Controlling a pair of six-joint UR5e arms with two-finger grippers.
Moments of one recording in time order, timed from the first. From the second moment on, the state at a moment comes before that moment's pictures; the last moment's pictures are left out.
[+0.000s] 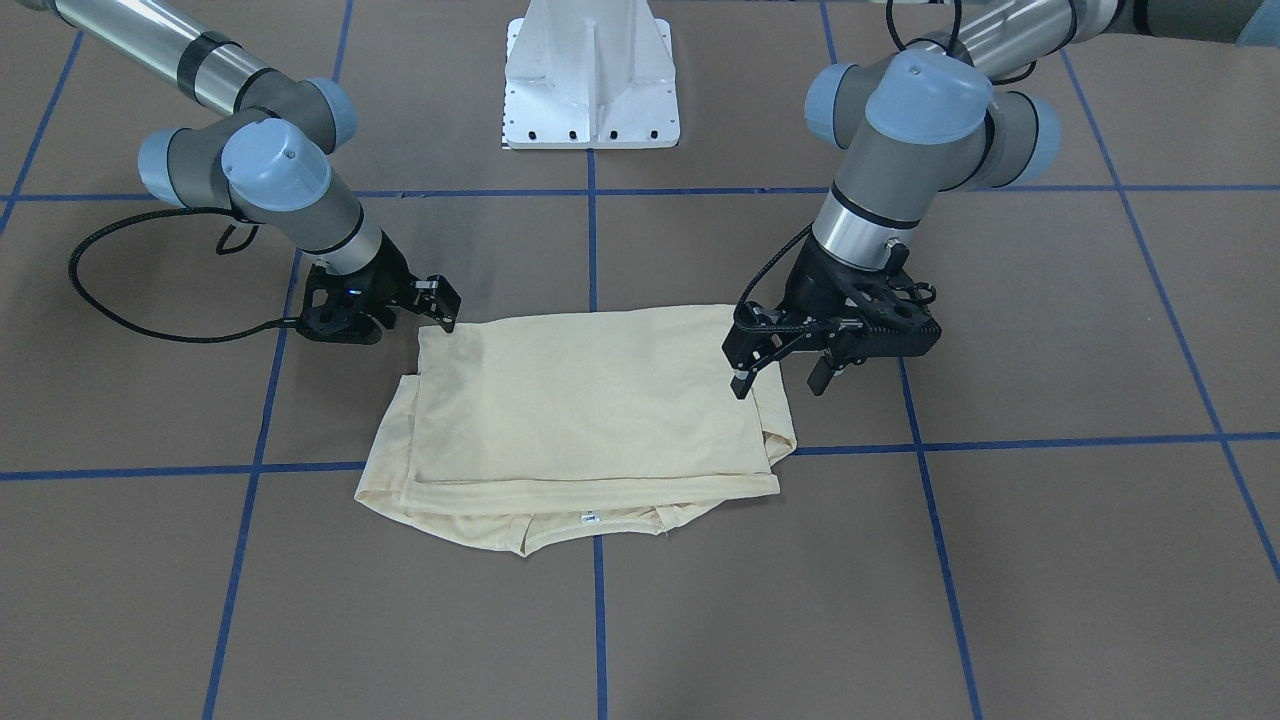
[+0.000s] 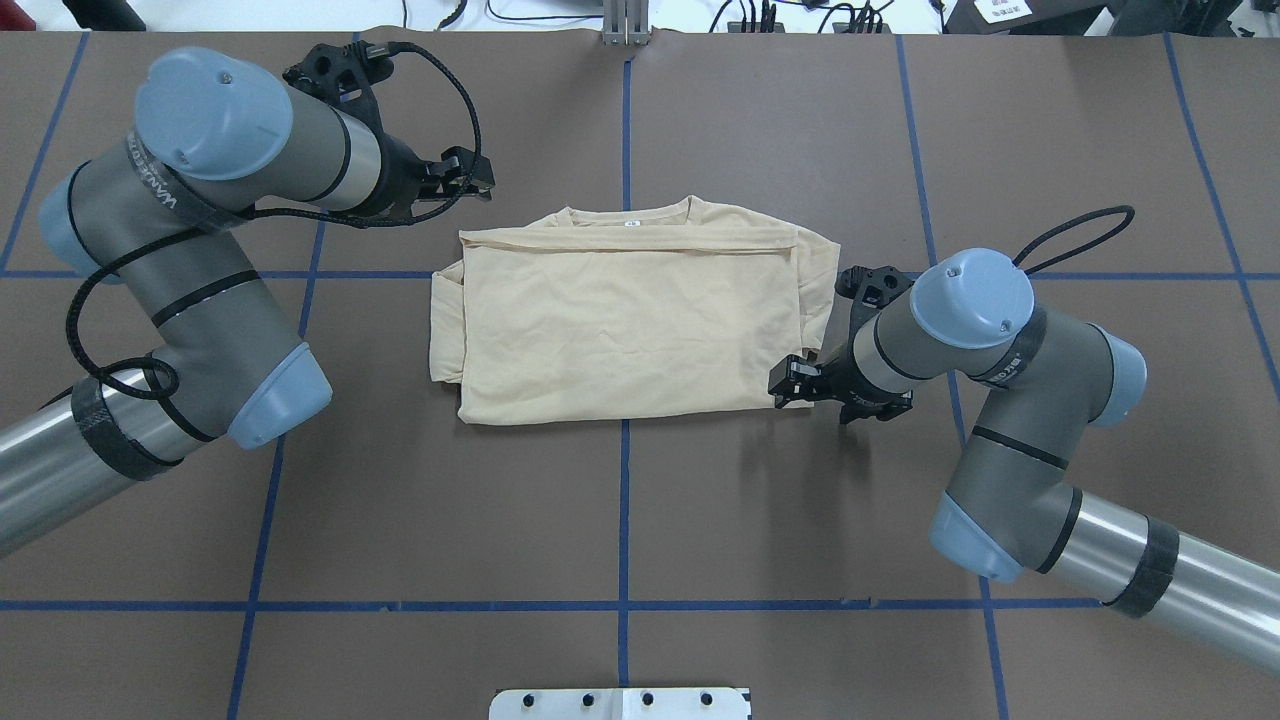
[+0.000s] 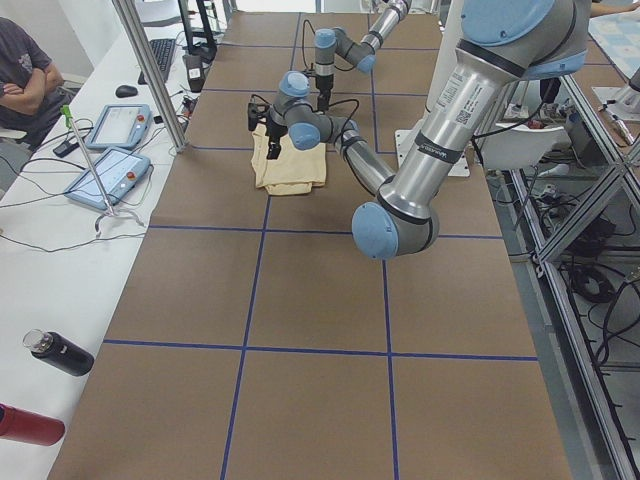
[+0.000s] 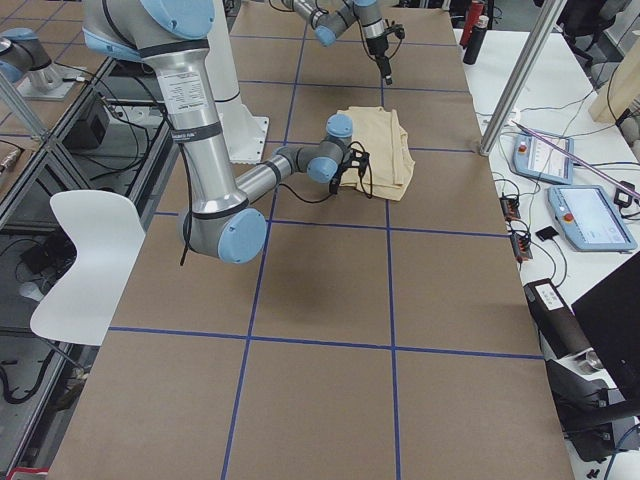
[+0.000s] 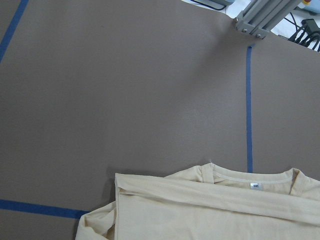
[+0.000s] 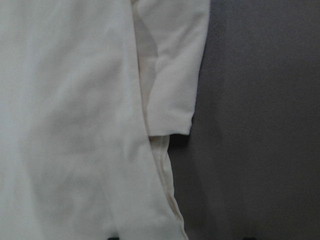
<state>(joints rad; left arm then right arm) -0.77 -2.13 -1.68 -1.98 -1.85 -1.33 0.59 -1.23 1.66 -1.13 2.03 1.40</state>
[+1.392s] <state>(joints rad) -0.77 -2.13 -1.67 -1.98 -1.84 -1.33 0.59 -1.17 1.64 -1.26 2.03 1.37</state>
